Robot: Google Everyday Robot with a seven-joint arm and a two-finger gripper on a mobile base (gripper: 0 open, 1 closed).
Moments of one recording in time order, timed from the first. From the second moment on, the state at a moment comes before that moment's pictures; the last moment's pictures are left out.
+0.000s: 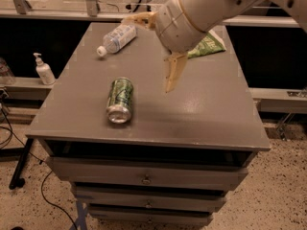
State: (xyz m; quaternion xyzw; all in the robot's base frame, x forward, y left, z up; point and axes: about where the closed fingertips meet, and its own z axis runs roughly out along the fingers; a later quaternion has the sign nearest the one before) arm 0.537 0.015 0.963 -0.86 0.36 0.03 0.36
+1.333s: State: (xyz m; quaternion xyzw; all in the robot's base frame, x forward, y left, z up) arm 0.534 0.056 0.871 -0.98 0.08 0.03 0.18
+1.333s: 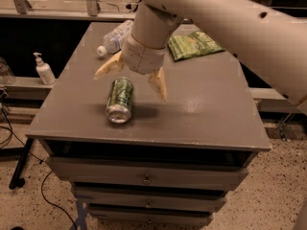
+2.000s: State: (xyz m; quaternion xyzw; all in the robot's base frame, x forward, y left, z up) arm 0.528 0.080 0.840 -0.99 0.00 0.00 0.11
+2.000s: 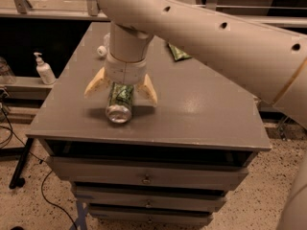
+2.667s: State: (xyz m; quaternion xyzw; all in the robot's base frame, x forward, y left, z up) arm 0.543 0.115 0.829 -1.00 -0.06 -0.06 0.04
